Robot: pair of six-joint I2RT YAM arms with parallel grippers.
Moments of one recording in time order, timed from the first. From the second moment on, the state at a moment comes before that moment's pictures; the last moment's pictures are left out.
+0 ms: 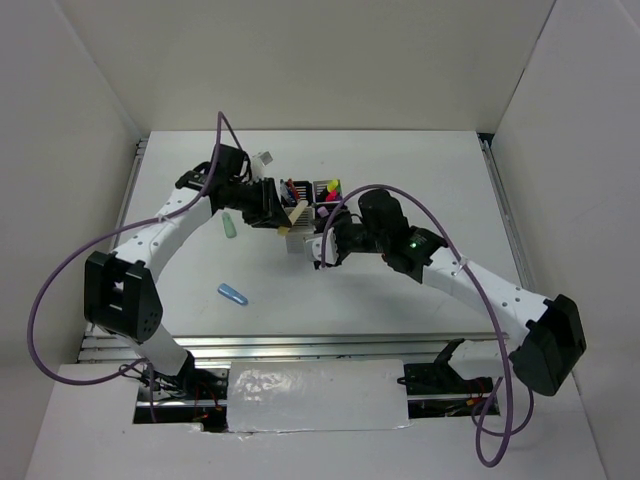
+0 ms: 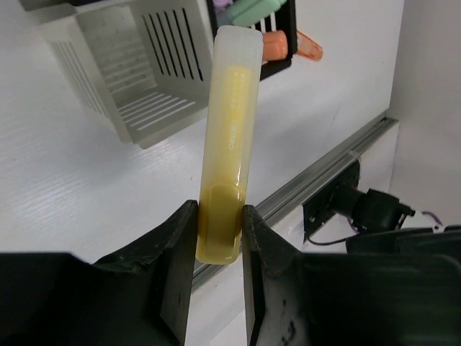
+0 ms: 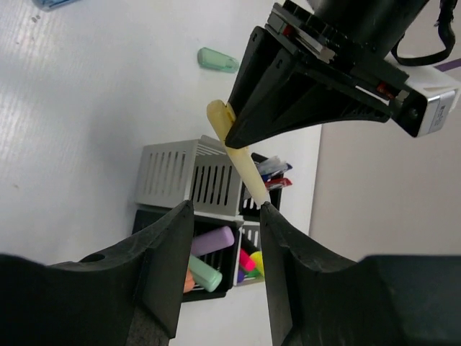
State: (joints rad) left arm -0.31 1.62 1.40 -0.70 0.59 -0.45; right arm 0.73 1.25 1.02 -0.21 -0.47 -1.18
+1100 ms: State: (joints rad) left arm -0.17 1.46 1.30 -0.73 0.47 -0.72; right arm 0.84 1.55 0.95 0.22 -0.45 -1.65
